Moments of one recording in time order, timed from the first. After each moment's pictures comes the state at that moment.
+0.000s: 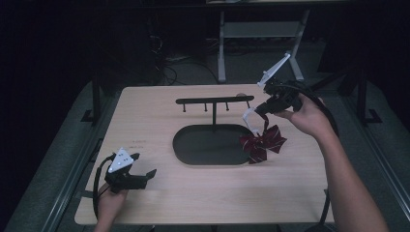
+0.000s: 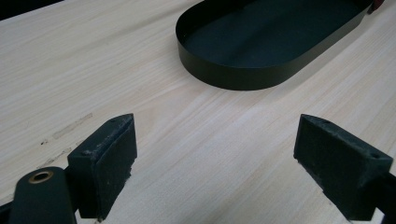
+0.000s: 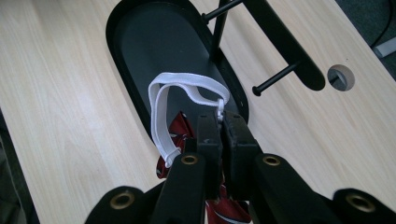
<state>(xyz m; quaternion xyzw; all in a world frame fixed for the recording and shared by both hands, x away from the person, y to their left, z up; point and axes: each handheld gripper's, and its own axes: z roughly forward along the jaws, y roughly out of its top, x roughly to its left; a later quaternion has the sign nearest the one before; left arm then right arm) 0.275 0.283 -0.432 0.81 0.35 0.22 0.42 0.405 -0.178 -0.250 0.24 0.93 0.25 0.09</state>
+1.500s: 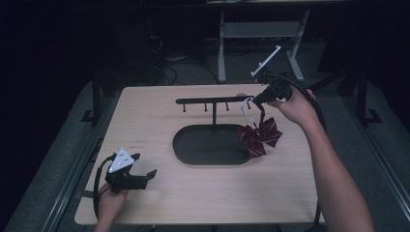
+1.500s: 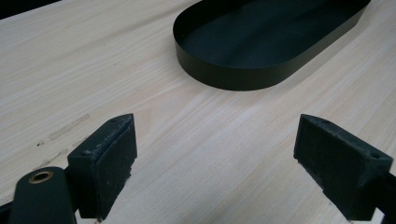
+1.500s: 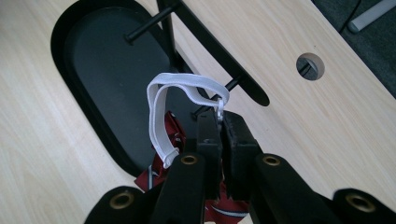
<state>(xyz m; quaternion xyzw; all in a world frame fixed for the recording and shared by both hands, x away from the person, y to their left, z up) 0.275 0.282 -0.432 0.81 0.35 0.22 0.42 0.448 -0.169 -0.261 0.31 0.92 0.22 0.10</state>
